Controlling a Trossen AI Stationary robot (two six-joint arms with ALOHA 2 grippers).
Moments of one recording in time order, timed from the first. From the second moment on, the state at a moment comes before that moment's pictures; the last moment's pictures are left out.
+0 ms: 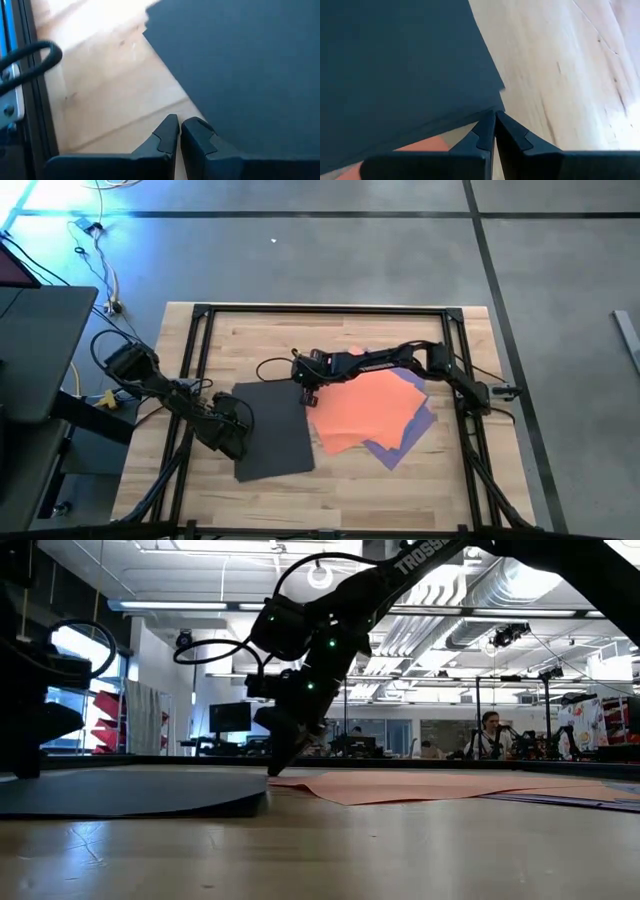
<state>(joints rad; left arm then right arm) -0.63 1.59 0.59 -0.94 -0.51 -1.80 -0.08 2.31 1.67 -0.44 0.14 0.02</state>
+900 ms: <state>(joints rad) -0.59 1.59 0.67 -1.16 -0.48 -1.72 -0.08 2.30 1.67 -0.45 0.21 0.05</state>
